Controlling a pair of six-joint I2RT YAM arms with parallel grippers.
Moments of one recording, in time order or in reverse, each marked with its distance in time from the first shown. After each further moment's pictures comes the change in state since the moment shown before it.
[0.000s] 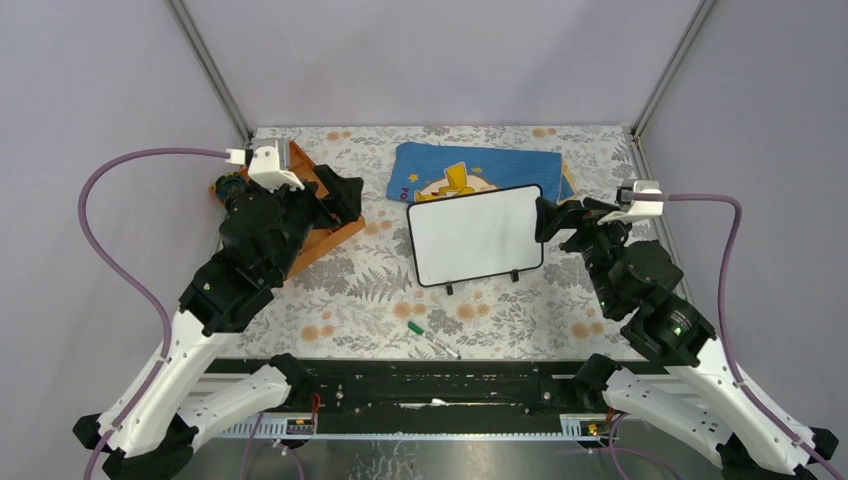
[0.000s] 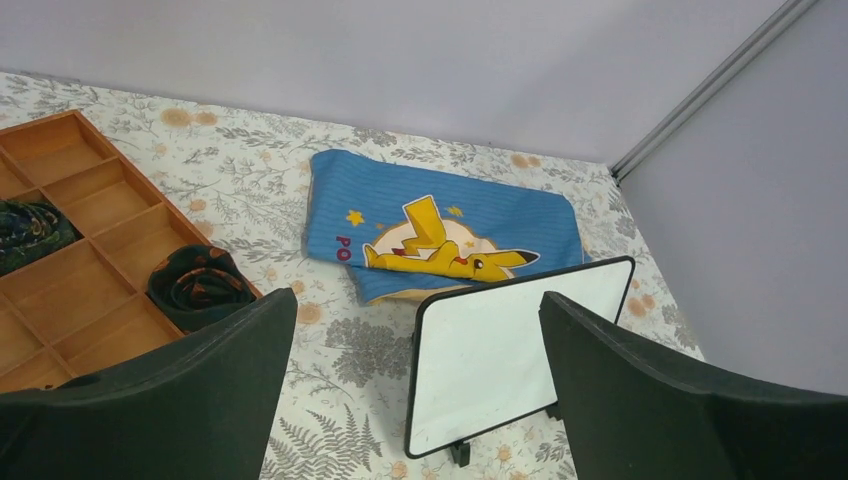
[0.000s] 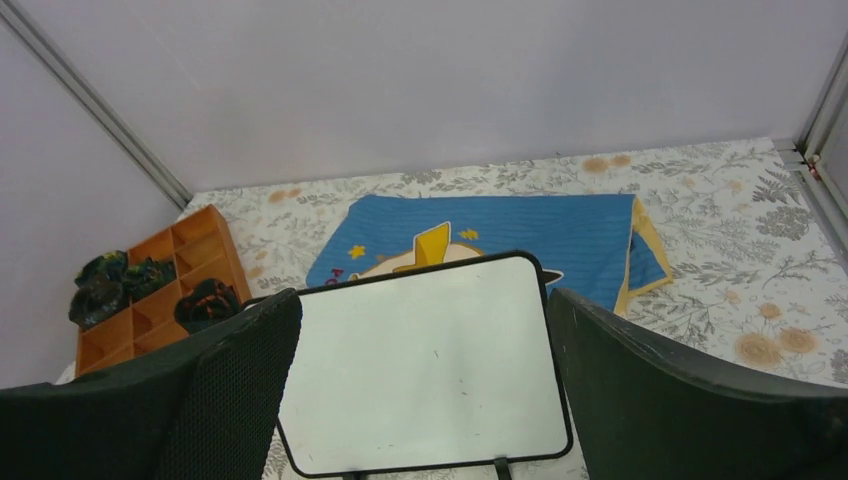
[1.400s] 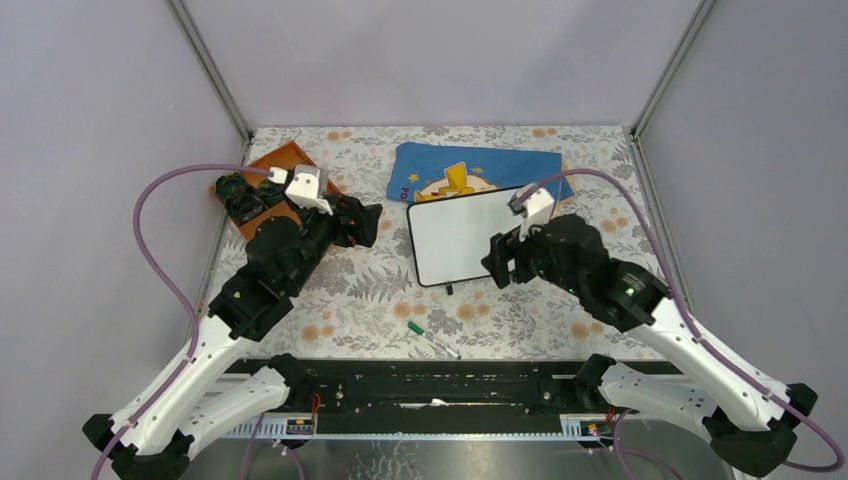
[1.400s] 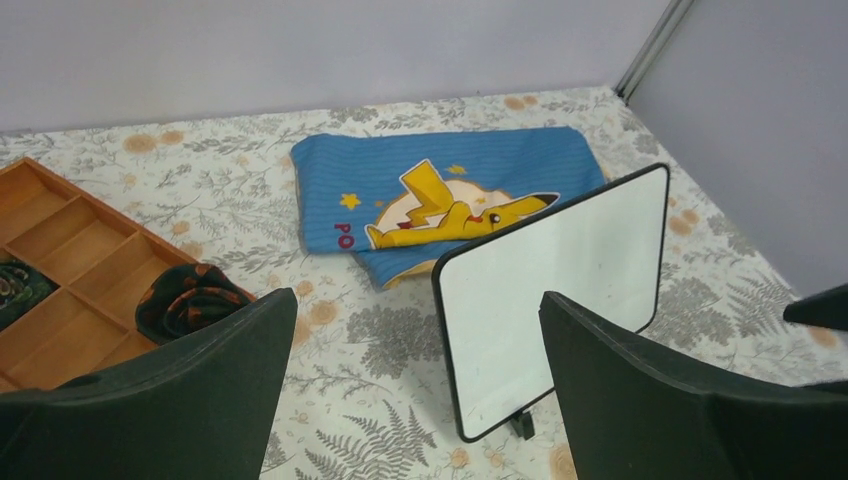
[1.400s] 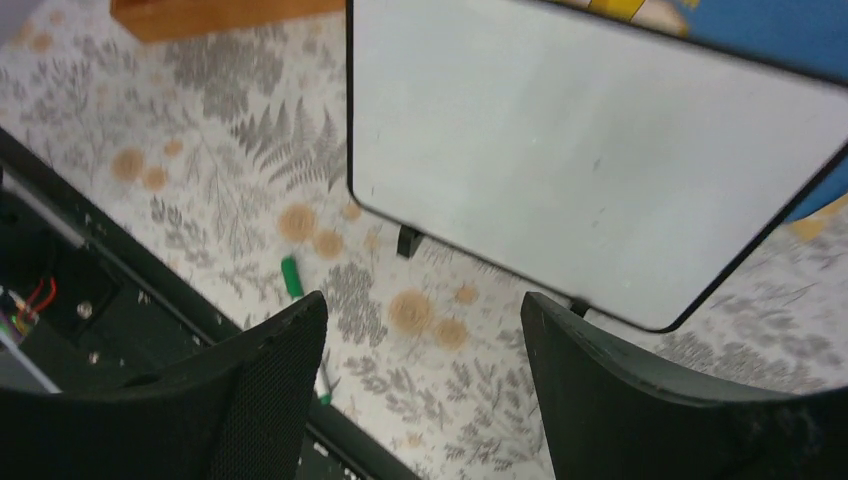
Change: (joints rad) left arm 0.000 -0.078 -0.280 0.239 0.155 0.204; right arm 0.006 0.231 0.100 -0.357 -0.507 -0.057
